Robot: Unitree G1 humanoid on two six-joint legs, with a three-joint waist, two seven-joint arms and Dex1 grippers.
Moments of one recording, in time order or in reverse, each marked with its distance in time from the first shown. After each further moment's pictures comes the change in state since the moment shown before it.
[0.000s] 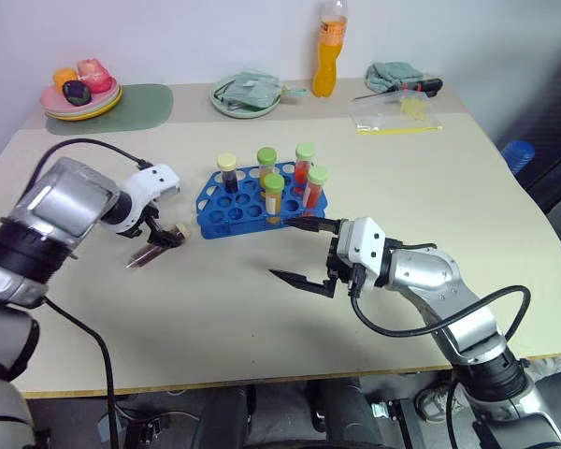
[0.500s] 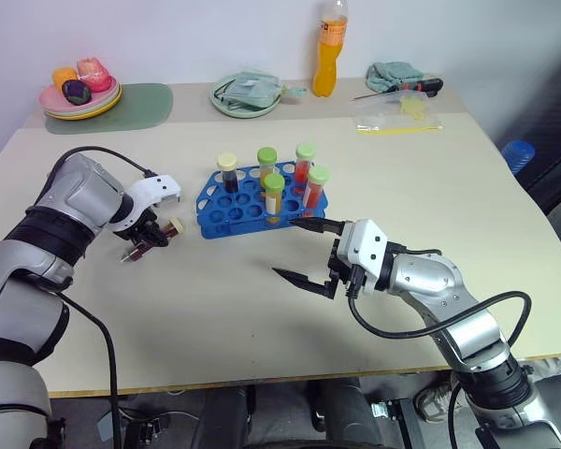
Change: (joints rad) left arm -0.047 -0.062 -0.017 0.221 0.183 -0.152 -0.198; right arm 0.026 -0.003 -0.002 -0.038 -0.010 0.036 -0.046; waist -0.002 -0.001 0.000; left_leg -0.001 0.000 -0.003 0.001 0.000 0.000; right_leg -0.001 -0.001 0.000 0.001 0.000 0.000
